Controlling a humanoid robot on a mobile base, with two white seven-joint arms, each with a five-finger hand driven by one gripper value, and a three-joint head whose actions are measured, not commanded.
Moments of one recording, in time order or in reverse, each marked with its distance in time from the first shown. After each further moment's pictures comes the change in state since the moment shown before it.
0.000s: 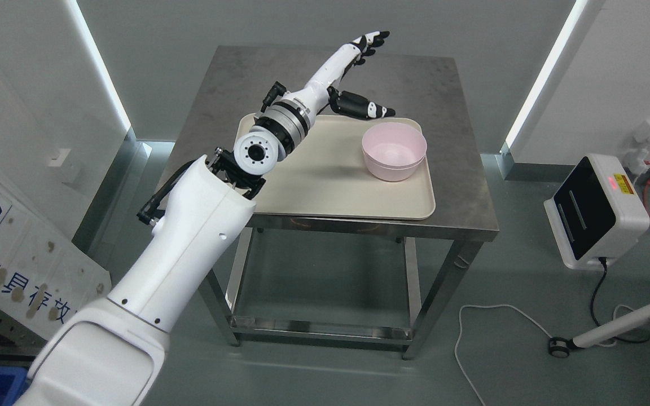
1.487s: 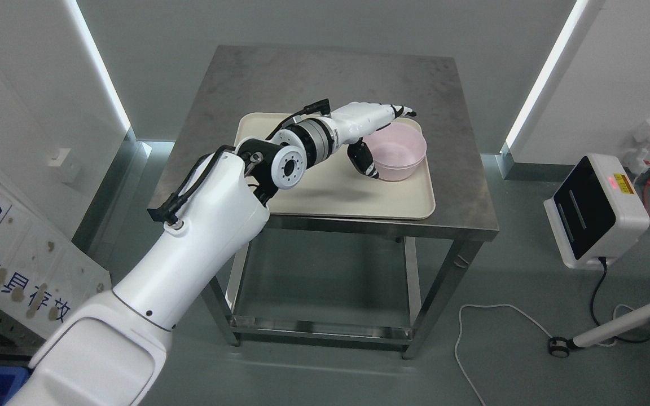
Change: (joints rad) left arm -0.077 0.000 -0.142 -0.016 -0.641 0.047 -0.276; right arm 0.000 0.000 0.000 0.000 0.000 0.003 0.000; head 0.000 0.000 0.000
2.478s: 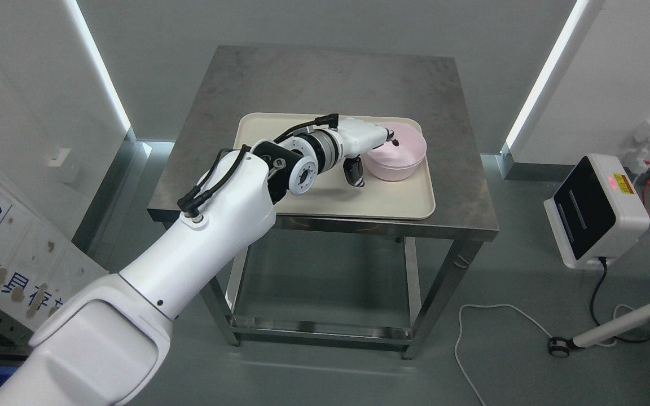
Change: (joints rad) left arm -0.068 0.000 -0.170 0.103 -0.044 0.012 0.007; right arm 0.000 0.000 0.000 0.000 0.000 0.000 0.000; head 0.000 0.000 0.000
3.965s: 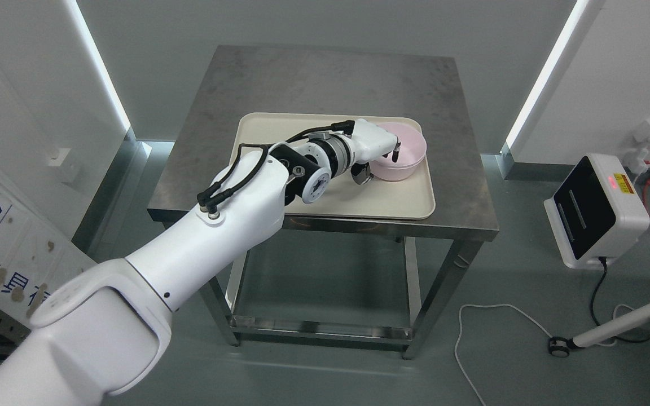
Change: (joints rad) left arm -0.062 0.000 -0.194 0.051 0.033 -0.004 0.102; right arm 0.000 0.000 0.000 0.000 0.002 0.003 0.000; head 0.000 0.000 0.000
